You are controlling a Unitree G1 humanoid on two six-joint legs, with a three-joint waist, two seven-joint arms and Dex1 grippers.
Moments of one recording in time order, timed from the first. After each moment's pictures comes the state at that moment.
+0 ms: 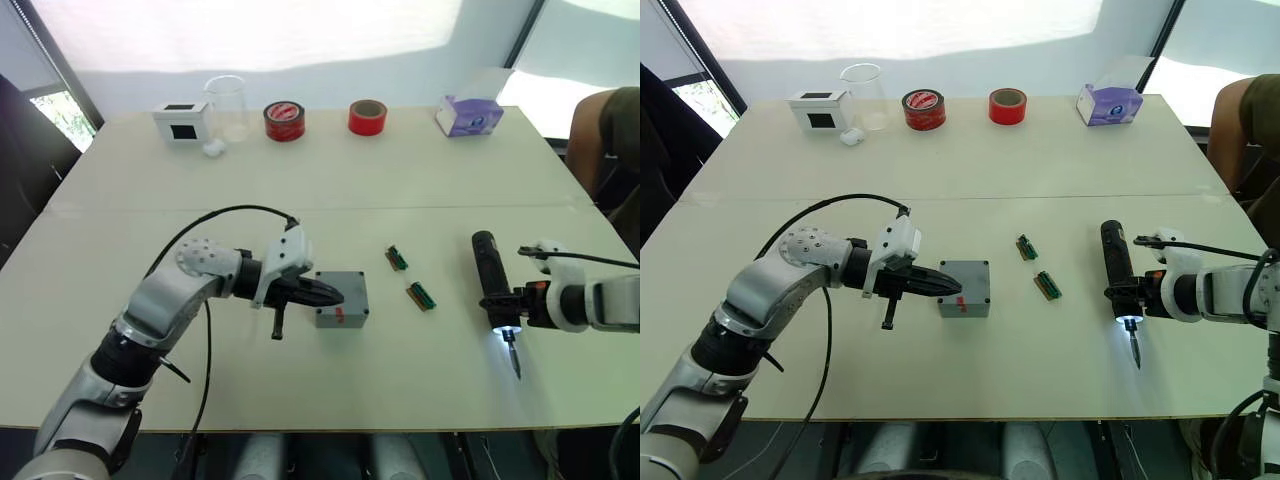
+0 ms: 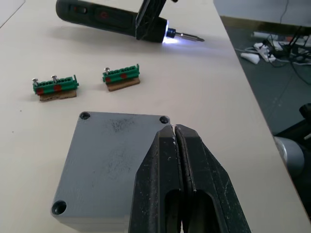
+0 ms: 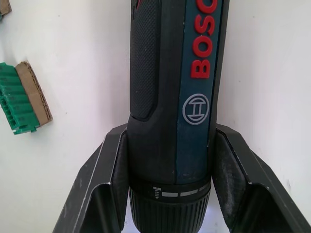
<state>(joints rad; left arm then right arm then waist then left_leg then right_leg) -0.58 0.60 -0.28 -0.31 -0.46 0.66 -1.14 -0.43 -0.96 -0.31 0.07 1.12 1.61 0.04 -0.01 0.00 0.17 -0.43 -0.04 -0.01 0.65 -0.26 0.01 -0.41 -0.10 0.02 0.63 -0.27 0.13</state>
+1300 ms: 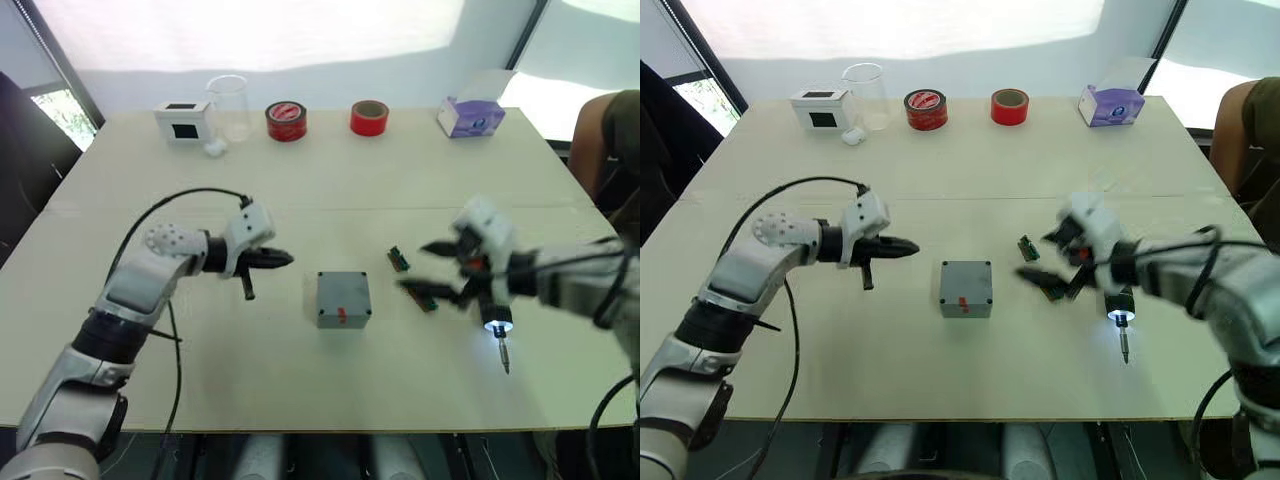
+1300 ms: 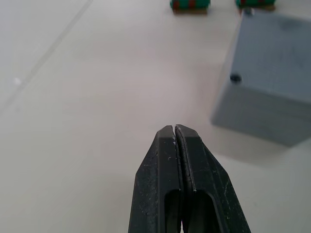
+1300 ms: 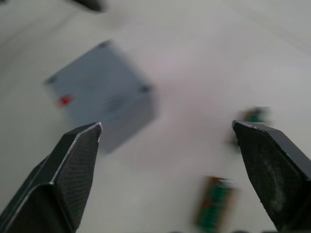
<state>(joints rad) -0.59 0.67 -0.26 -0.02 -0.26 0.54 -1.05 -0.39 -0.96 -0.01 -0.61 0.84 1.16 0.64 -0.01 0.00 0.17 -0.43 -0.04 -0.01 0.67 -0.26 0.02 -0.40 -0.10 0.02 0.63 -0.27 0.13</state>
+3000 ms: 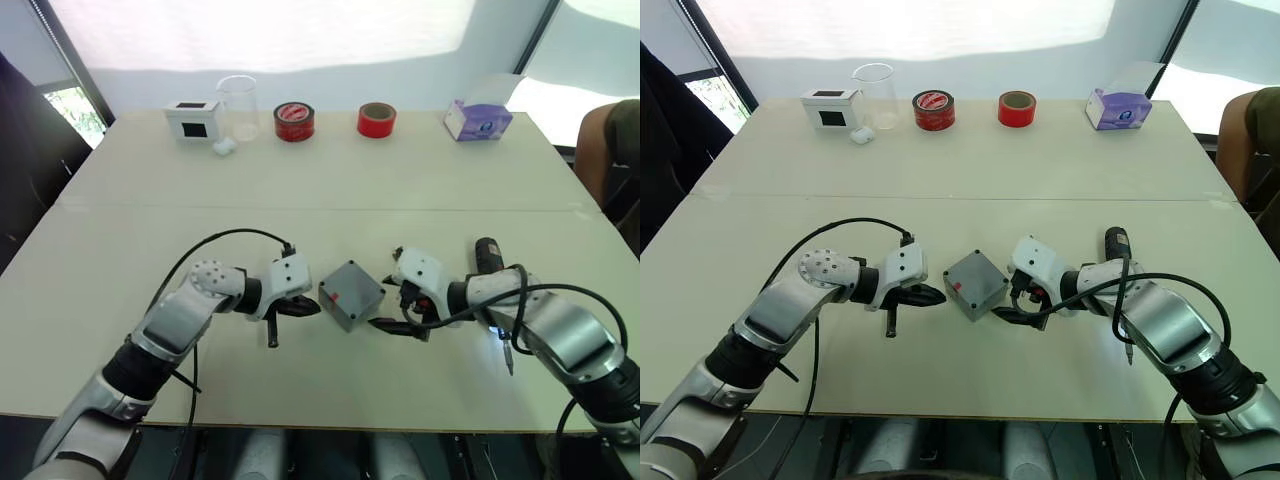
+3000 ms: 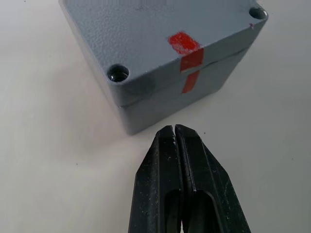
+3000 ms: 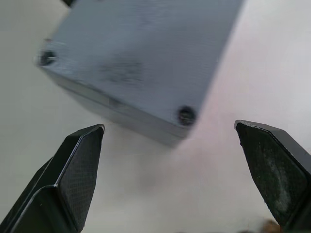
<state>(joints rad) -0.52 0.58 -0.39 -0.19 -0.15 0.62 -1.06 -0.40 -0.87 0.31 -0.43 0.41 0.87 0.79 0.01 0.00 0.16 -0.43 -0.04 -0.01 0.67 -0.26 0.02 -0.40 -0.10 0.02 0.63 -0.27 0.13</state>
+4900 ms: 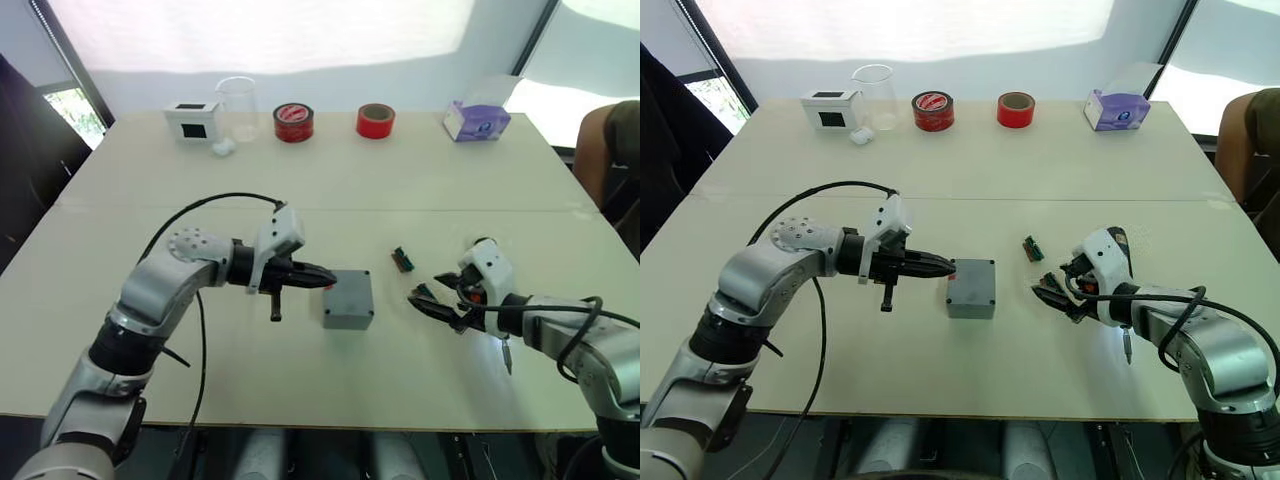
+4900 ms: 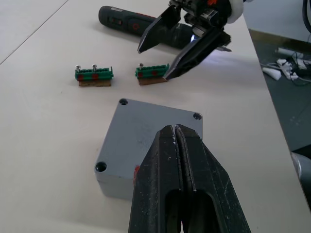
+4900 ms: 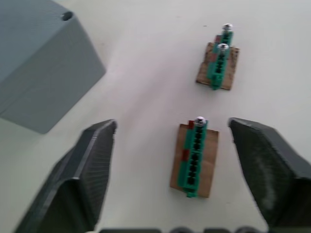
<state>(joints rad) -0.62 0.59 -0.23 -0.26 -0.45 0.76 -1.11 -0.13 -0.75 -0.16 -0.46 0.52 0.99 0.60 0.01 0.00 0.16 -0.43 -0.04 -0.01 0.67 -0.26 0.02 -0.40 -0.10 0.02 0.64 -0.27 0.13</state>
